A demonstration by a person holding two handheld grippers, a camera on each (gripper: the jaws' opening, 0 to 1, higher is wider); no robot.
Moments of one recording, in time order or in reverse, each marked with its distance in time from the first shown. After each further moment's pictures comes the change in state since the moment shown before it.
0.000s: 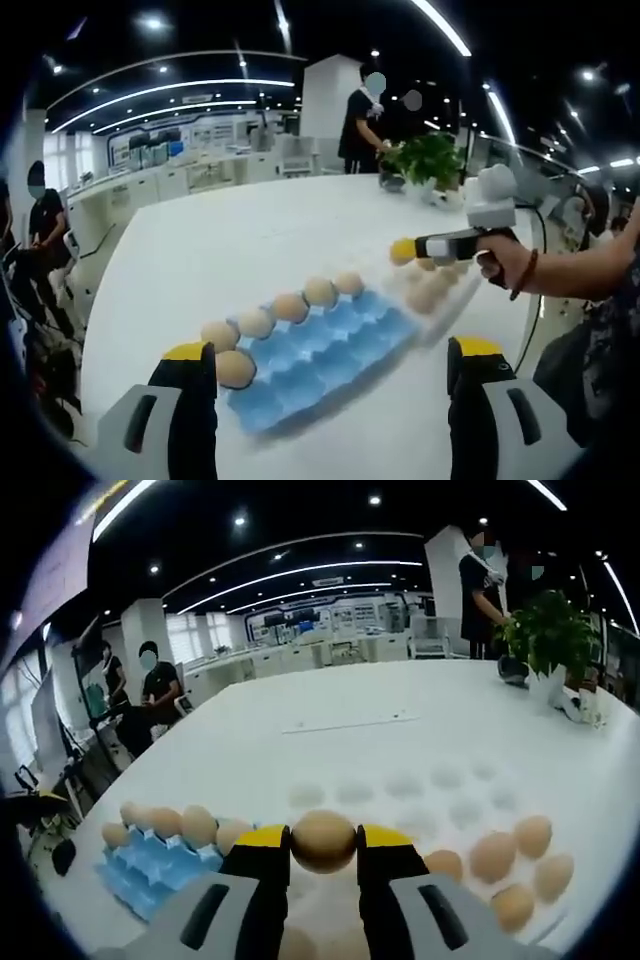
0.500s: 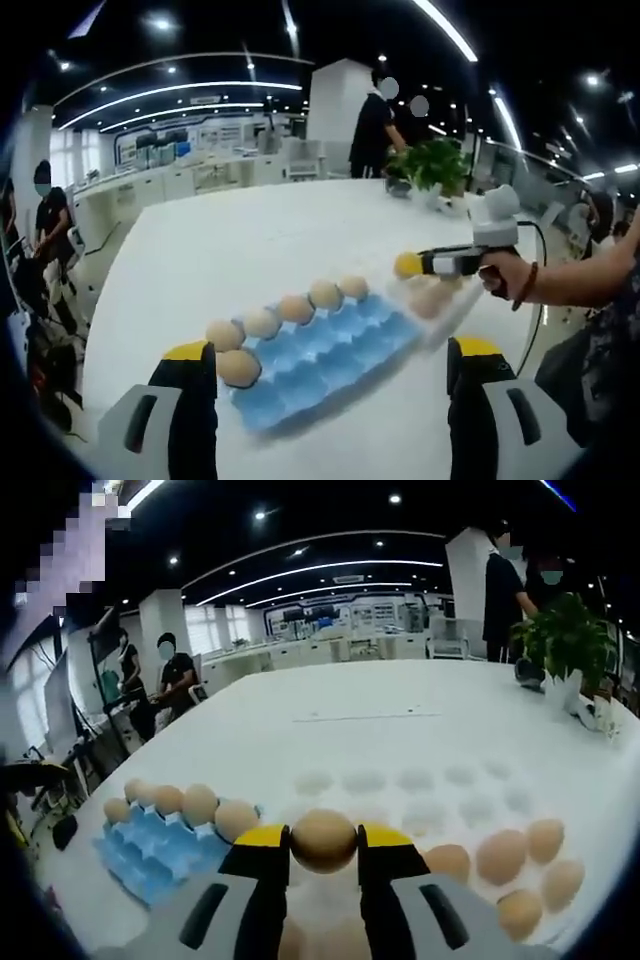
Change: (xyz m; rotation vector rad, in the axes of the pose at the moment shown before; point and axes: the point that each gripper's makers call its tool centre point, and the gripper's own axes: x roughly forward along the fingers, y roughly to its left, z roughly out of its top) left arm -0.003 0.004 0.002 -0.017 -0.015 0.024; right arm 0.002 -0.002 -0.014 -0.055 0.010 0.075
